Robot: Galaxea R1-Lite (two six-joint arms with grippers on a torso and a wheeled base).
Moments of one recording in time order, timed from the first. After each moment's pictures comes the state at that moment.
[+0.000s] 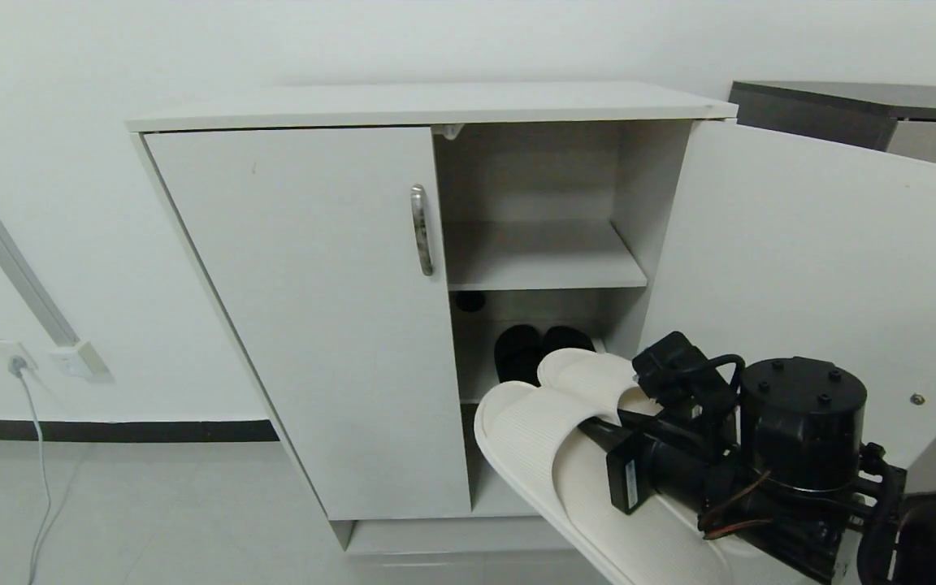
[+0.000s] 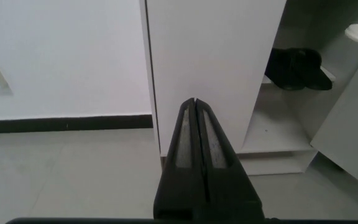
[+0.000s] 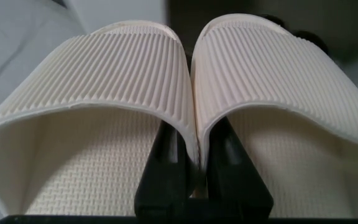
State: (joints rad) left arm 0.00 0.00 0.00 0.00 0.02 0.00; right arm 0.80 1.75 -0.57 -0.98 -0.13 0.03
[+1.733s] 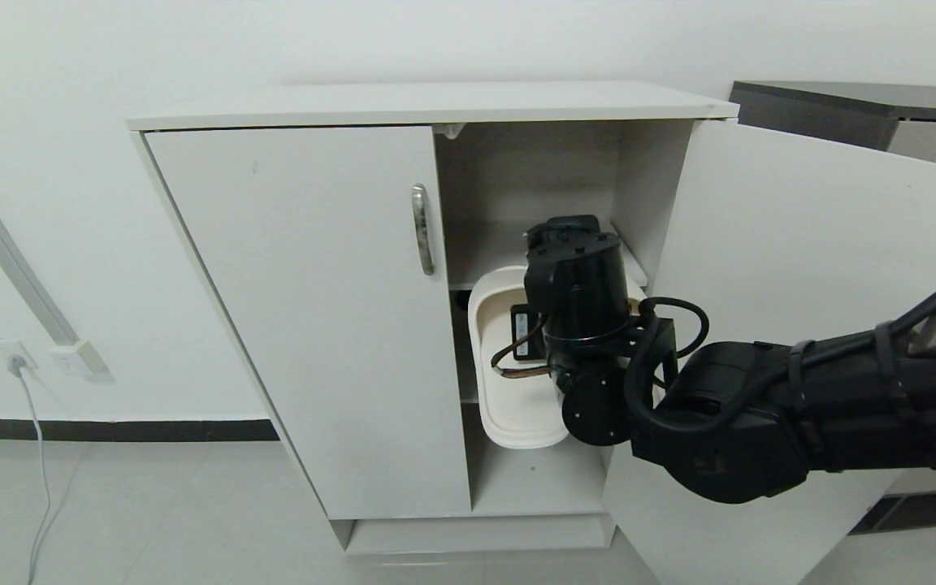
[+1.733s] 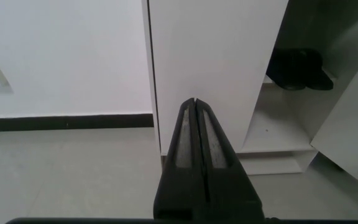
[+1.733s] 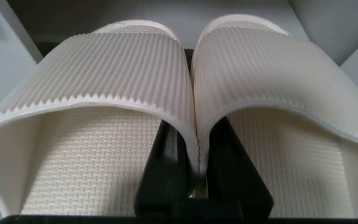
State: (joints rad) left arm 0.00 0.00 0.00 0.00 0.02 0.00; right arm 0.90 2.01 -1.37 -0.42 -0.85 0.17
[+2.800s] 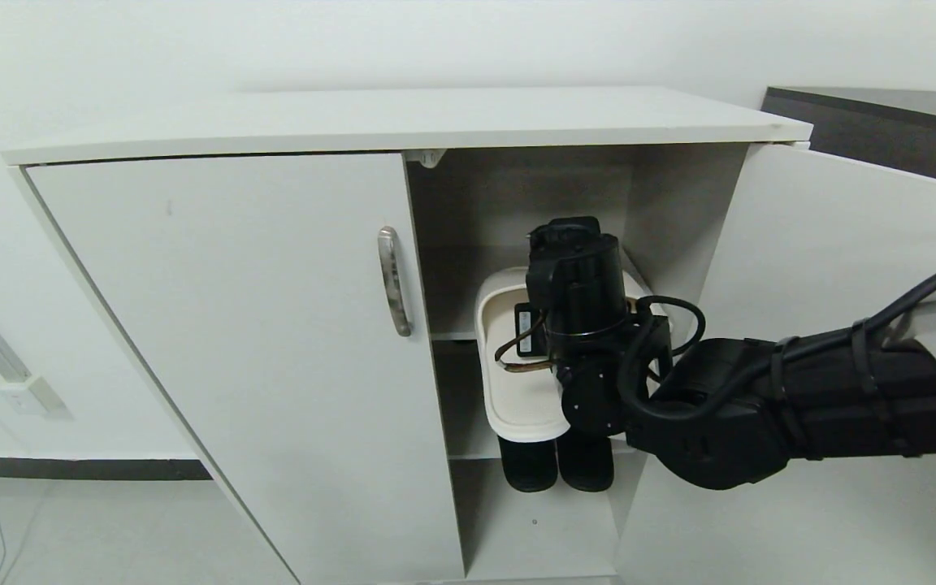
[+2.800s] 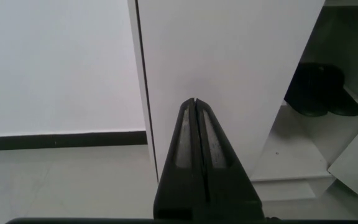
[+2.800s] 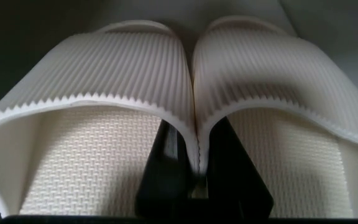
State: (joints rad) left arm 0.00 0.00 0.00 0.00 0.02 0.00; right arm 0.87 2.03 -1.39 -0.43 -0.84 0.17
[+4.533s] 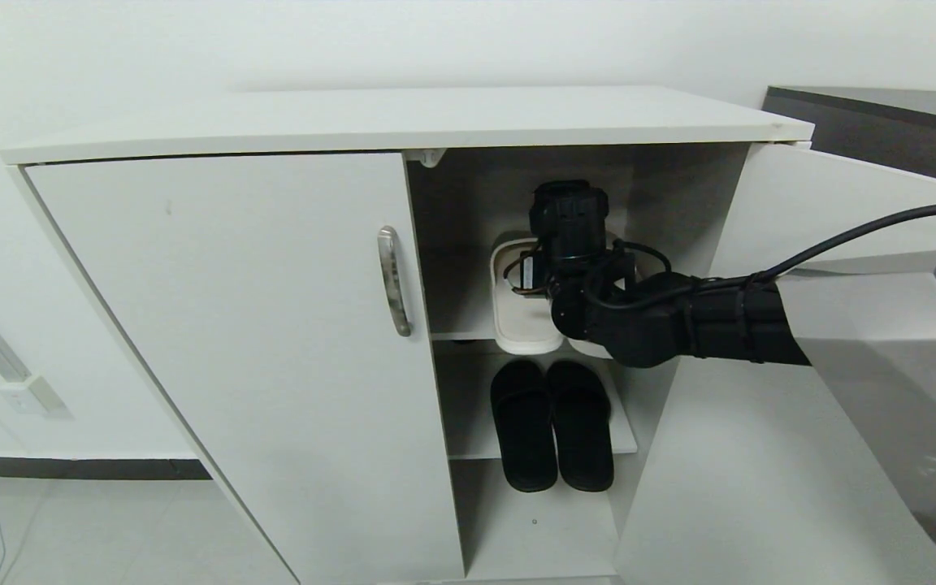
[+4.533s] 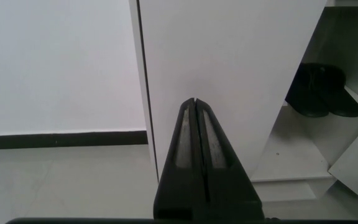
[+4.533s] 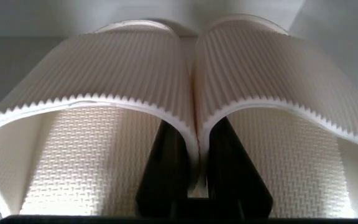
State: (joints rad) left arm 0.00 0.00 0.00 0.00 0.02 0.00; right arm 0.70 2.29 -1.91 -0.24 -0.71 0.13
